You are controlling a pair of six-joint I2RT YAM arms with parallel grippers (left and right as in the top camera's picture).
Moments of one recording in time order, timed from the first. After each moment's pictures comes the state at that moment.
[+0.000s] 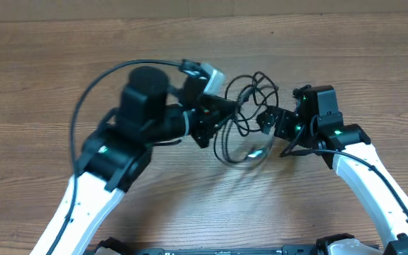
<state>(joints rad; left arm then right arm) -0.50 1.21 1.27 -0.47 0.65 -0.24 0.19 1.37 0.89 -0.53 -0.24 0.51</state>
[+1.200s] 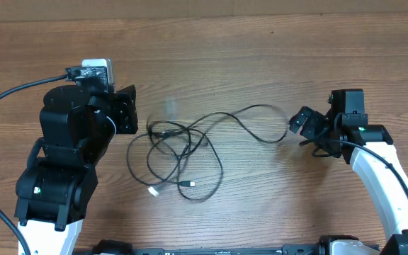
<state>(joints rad) -0.17 1.01 1.27 -0.75 0.03 -0.21 0.00 1.37 0.89 -0.64 -0.13 0.54</state>
